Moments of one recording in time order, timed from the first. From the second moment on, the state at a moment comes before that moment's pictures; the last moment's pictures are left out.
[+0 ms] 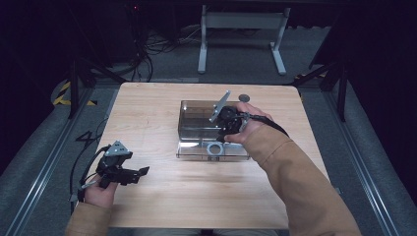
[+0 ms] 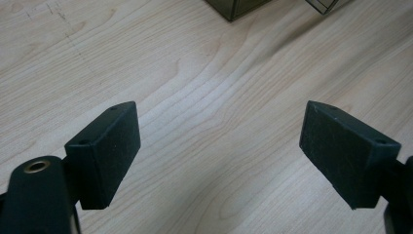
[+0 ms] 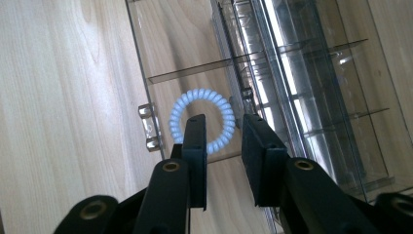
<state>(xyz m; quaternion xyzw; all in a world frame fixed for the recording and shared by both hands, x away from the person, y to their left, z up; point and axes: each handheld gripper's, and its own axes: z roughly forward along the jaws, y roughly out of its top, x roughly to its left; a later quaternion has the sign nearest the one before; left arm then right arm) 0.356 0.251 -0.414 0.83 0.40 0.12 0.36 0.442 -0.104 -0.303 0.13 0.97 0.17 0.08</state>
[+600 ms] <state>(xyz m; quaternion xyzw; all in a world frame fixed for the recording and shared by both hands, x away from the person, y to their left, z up) 0.352 0.255 -0.415 0.83 0.40 0.12 0.36 0.423 -0.155 -0.286 0.15 0.96 0.21 0.10</state>
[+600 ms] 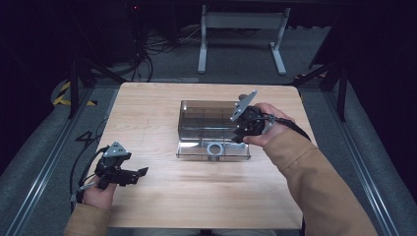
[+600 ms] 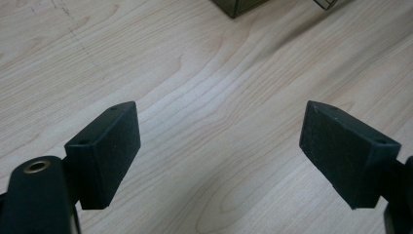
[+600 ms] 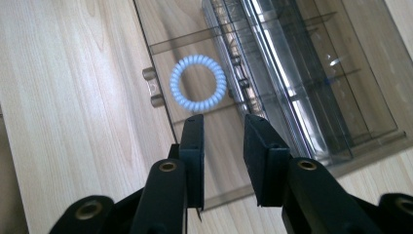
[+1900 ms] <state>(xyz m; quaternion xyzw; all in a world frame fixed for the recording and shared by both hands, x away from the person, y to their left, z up) 0.352 0.254 -0.417 0.83 0.40 0.13 0.36 0.388 -0.219 -0.324 0.19 0.95 0.23 0.08</state>
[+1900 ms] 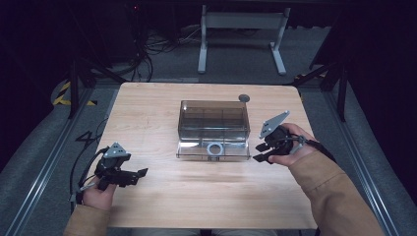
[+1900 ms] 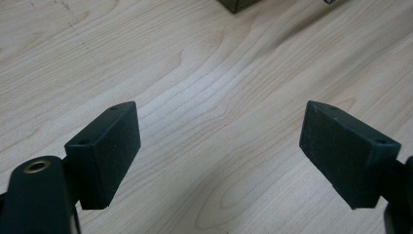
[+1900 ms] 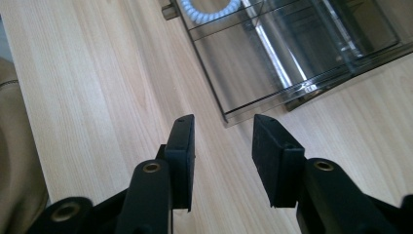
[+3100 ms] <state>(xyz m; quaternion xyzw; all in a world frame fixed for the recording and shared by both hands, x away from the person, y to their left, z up) 0.352 0.253 -0.417 0.84 0.40 0.12 0.36 0.369 -0.214 -0.402 0.16 0.95 0.25 0.04</state>
